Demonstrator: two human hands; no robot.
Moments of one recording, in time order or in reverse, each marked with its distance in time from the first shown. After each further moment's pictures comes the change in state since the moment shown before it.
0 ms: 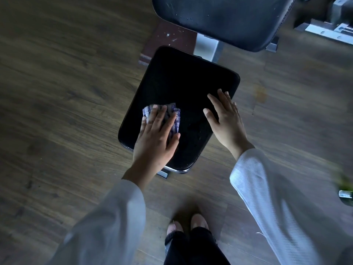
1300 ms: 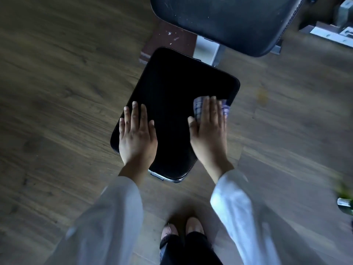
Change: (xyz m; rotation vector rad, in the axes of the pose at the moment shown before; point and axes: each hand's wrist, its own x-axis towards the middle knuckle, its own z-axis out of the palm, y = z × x) left_hand 0.018 -0.007 0.006 0.062 0.040 -0.445; right_hand -0.009 -0.042 0.020 -0.033 0.157 0.089
